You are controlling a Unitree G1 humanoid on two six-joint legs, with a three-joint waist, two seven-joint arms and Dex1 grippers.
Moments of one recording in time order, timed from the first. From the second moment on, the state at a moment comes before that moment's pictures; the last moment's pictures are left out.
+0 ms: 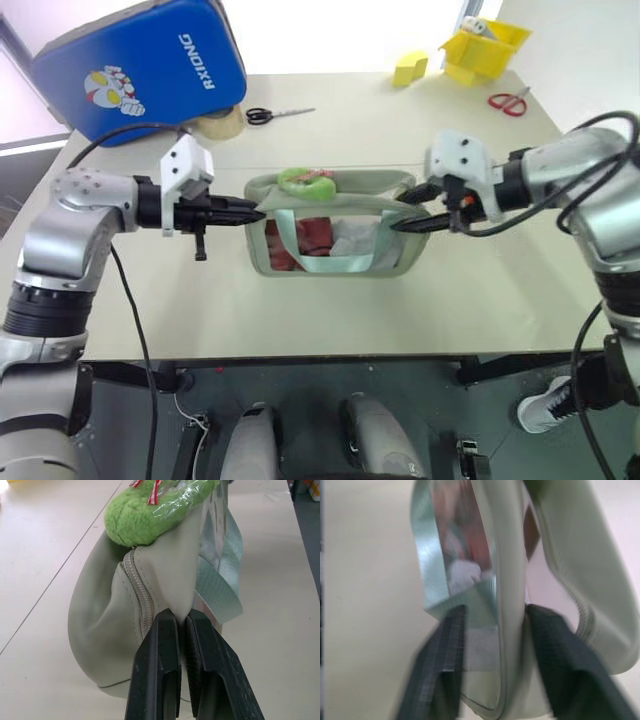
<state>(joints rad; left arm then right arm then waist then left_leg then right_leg) -0.70 0.82 -0.03 0.00 -0.40 0.47 -1.28 -0.92 -0.93 0.19 -0.17 0.29 0.76 1.30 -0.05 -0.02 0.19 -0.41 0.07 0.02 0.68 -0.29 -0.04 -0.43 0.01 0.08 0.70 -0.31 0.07</state>
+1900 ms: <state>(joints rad) -0.64 0.83 -0.02 -0.07 -0.45 0.49 -1.22 -0.61 -0.93 0.11 0.06 0.13 0.79 0.73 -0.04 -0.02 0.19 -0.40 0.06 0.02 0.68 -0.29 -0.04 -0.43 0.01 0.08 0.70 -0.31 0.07</state>
